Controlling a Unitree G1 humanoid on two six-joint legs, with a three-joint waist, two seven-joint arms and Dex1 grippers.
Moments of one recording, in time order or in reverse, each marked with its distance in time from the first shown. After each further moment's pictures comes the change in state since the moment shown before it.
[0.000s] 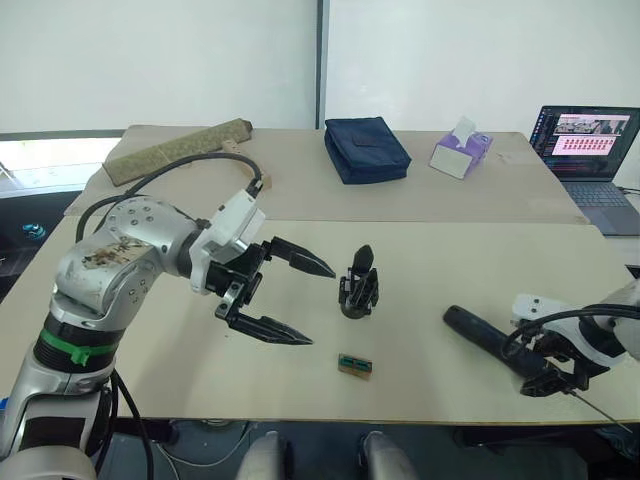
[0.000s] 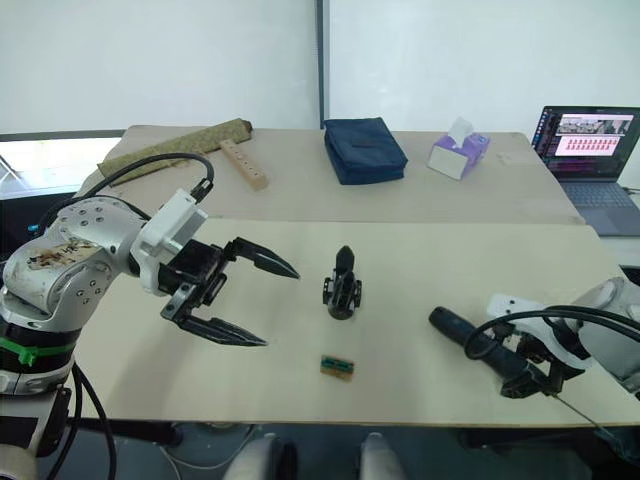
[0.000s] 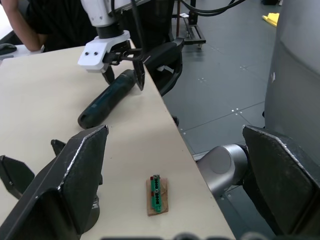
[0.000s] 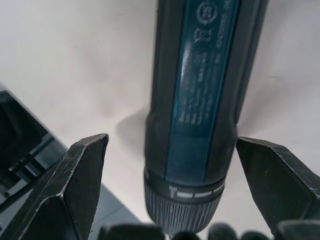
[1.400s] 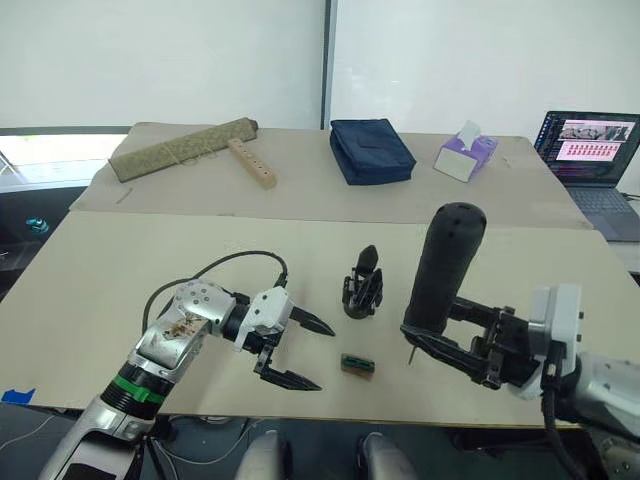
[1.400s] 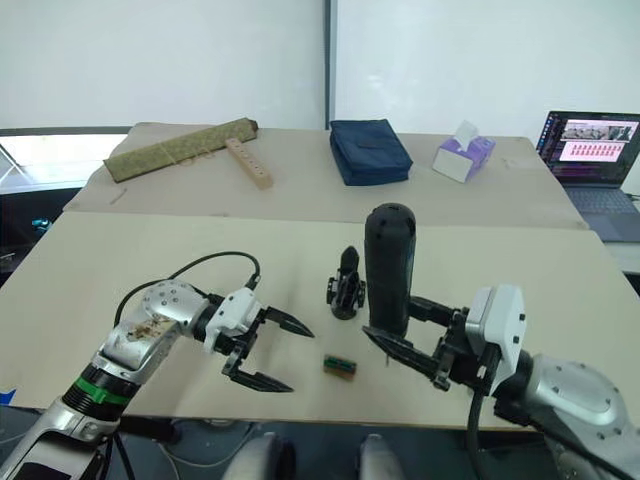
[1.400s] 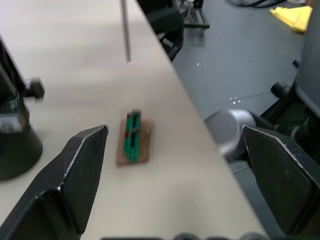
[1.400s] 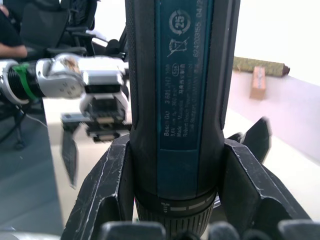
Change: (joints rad) left arm 0.290 -0.181 -0.218 0.291 0.355 -0.443 -0.016; right arm 0.577 0.742 -0.702 -0.820 0.686 -0.337 -0.584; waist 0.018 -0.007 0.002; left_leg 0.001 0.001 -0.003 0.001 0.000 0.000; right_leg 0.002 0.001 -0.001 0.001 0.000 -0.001
